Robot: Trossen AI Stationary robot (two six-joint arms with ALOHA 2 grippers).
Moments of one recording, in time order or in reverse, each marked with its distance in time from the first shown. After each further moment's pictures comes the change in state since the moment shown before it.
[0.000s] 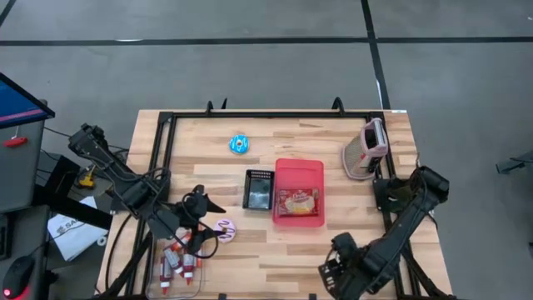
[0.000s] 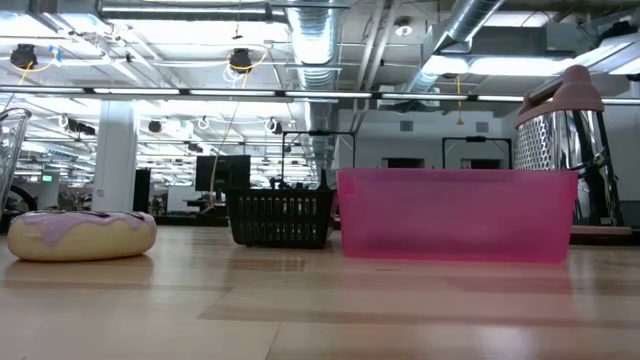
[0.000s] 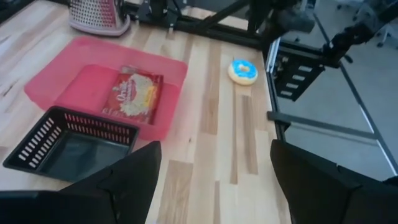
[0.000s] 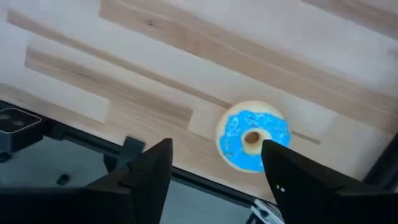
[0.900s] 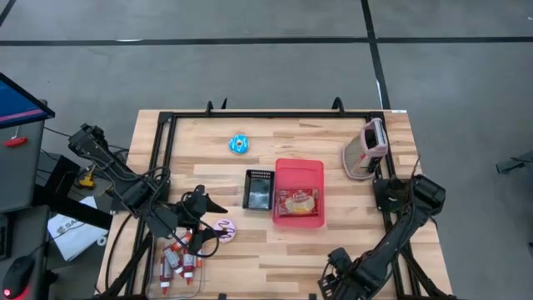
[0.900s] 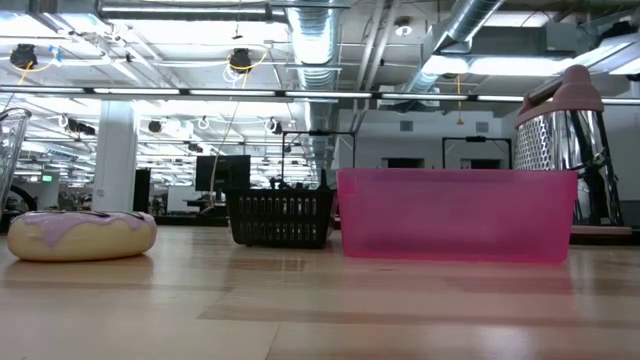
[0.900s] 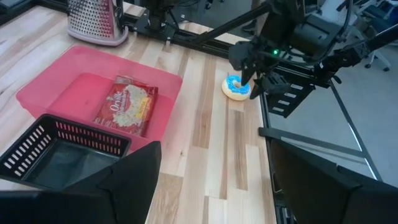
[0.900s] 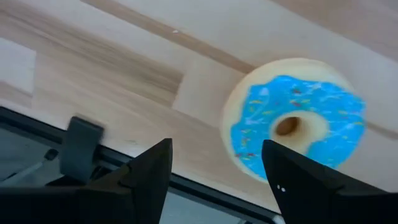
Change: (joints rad) left arm 0.000 0.000 0.000 0.061 -0.016 -0.018; right arm 0.044 0.089 -0.258 0.403 -0.102 0.019
